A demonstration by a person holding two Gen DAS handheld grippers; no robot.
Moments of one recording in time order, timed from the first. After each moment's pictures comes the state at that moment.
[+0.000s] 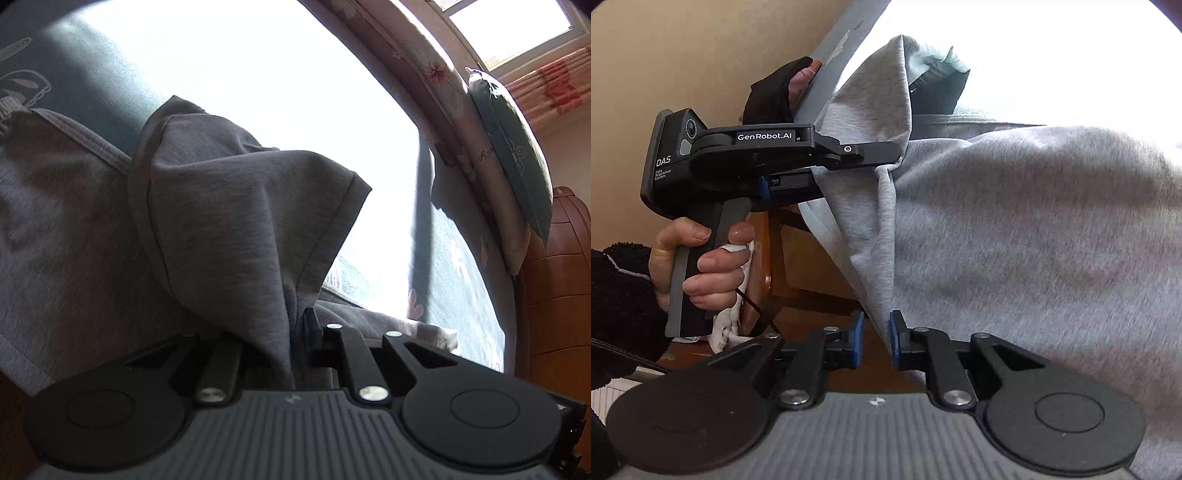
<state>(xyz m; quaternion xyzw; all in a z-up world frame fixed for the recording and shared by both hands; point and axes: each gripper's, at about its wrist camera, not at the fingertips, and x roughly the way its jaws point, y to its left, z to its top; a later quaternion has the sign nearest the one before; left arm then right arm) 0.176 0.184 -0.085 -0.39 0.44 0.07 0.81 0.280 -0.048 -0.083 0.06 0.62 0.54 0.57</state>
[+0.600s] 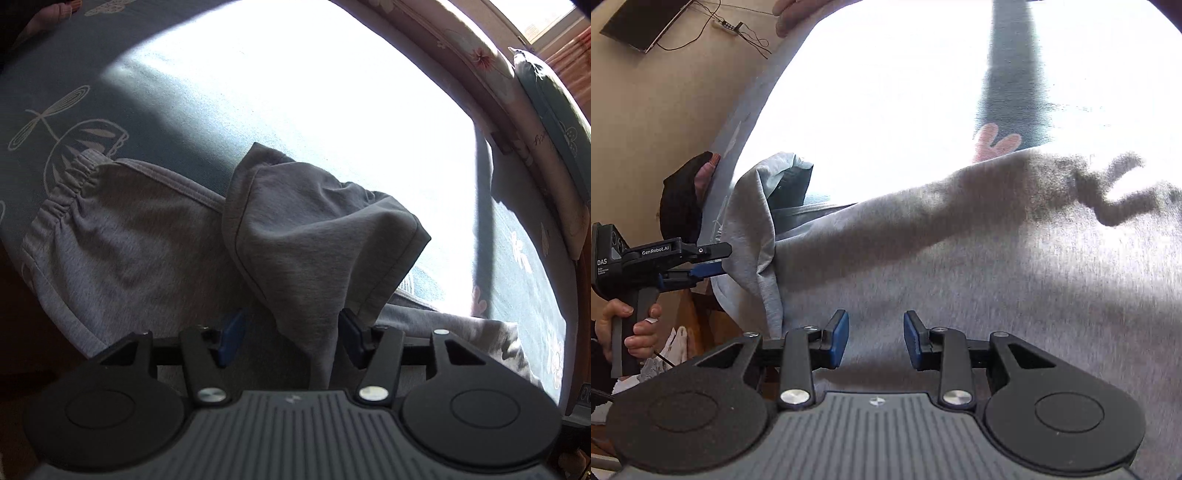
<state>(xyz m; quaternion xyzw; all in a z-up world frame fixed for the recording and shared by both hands) 0.161 0.217 -0.043 -0.31 0.50 0.15 0.79 0.327 -0.157 -0.070 0.10 0.60 0.37 0.70</state>
